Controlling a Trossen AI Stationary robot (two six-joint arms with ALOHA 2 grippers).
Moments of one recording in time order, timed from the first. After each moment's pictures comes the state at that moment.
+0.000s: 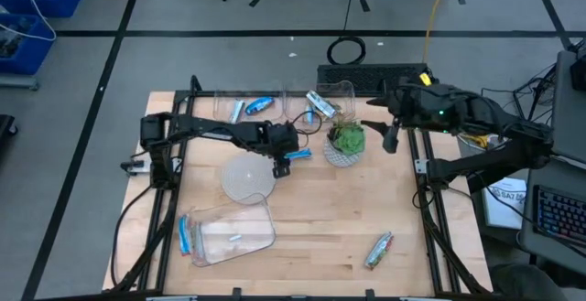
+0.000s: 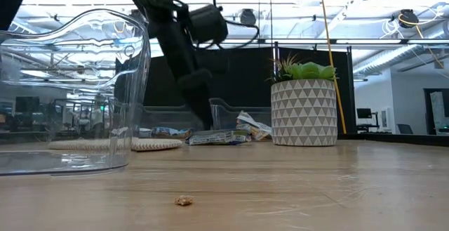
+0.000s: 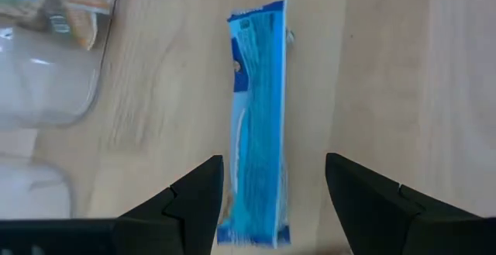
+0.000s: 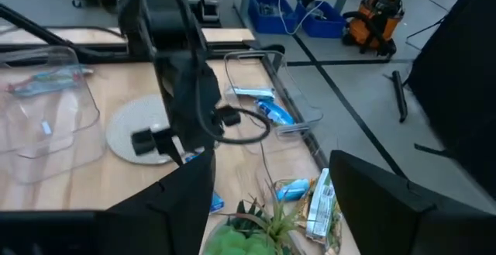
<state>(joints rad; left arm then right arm) 0.20 1.86 1.20 -0.43 -0.04 0.07 -0.10 0.97 1.34 -0.80 0.26 -0.06</state>
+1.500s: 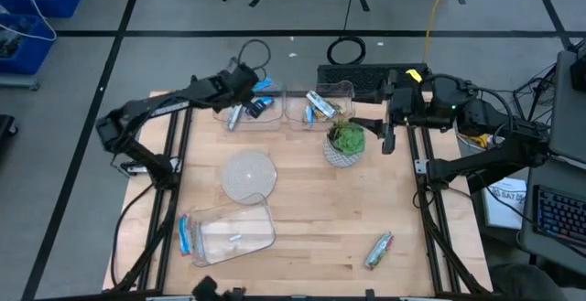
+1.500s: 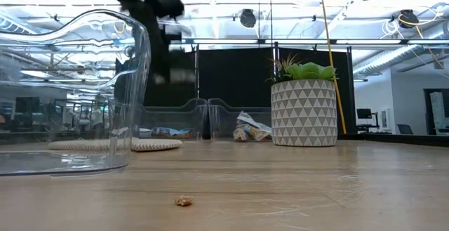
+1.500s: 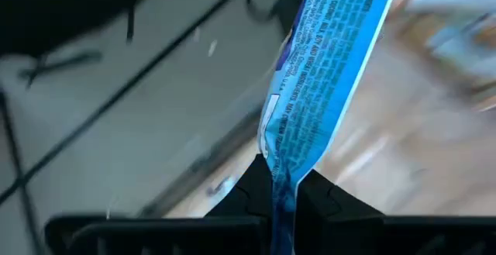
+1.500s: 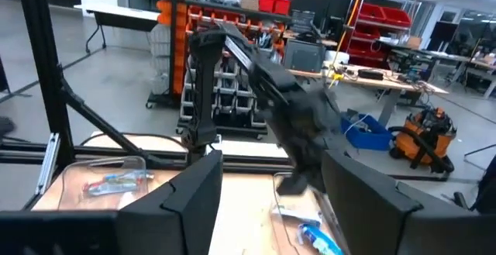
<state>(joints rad) 0.58 1.51 1.20 -0.60 -0.40 -0.08 -0.08 1.01 1.34 -0.40 0.06 -0.14</state>
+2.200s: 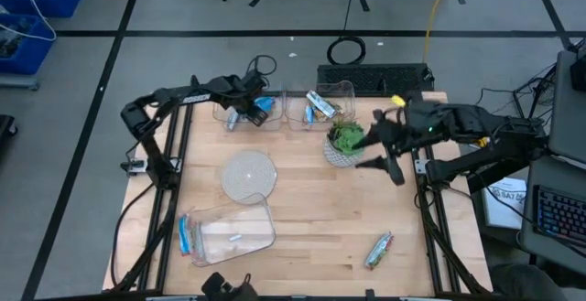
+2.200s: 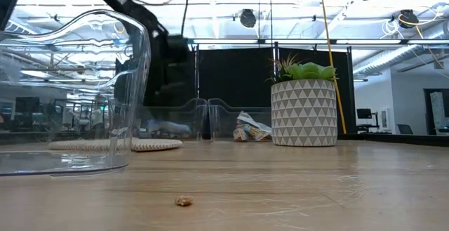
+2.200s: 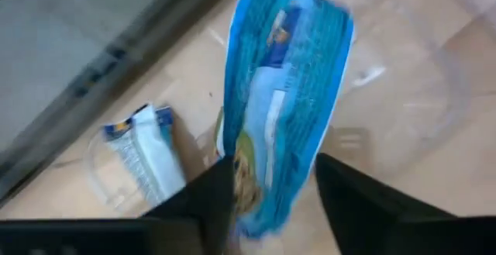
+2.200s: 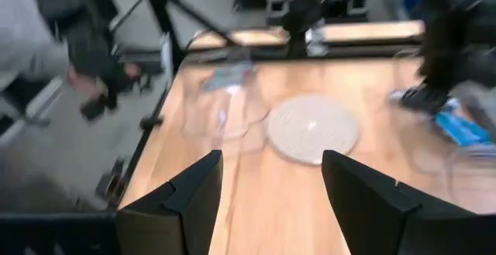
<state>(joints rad) 0.69 1.77 1.20 -0.66 -0.13 -0.14 0.05 1.04 1.34 -0.76 -0.11 0.09</state>
